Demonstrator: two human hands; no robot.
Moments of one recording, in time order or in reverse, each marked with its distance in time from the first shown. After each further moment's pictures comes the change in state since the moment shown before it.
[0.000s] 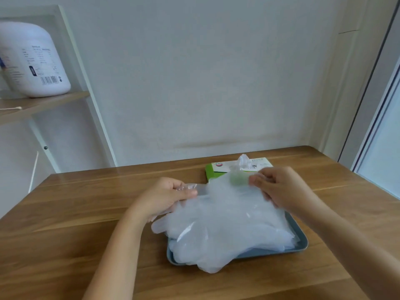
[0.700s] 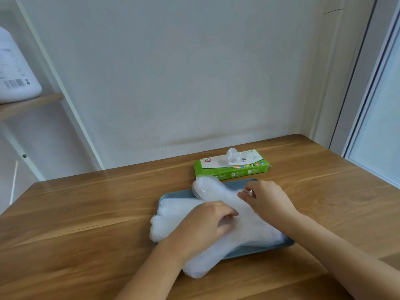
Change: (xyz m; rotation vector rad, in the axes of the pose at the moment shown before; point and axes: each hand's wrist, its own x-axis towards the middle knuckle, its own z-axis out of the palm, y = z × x) left_hand 0.016 -0.015 0.106 0.589 -0.108 0.594; right_hand 0.012 0.059 0.036 -0.433 -0.017 0.052
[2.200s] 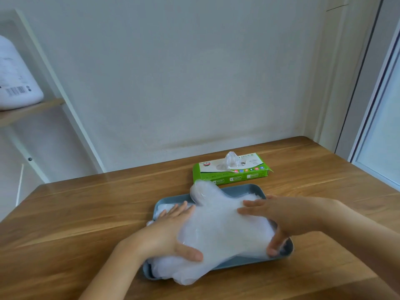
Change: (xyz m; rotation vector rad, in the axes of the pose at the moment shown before) left_hand -0.024 -0.025 -0.041 0.144 -0.487 -0.488; right_hand -0.001 0.022 -0.059 -0.394 -0.826 -0.342
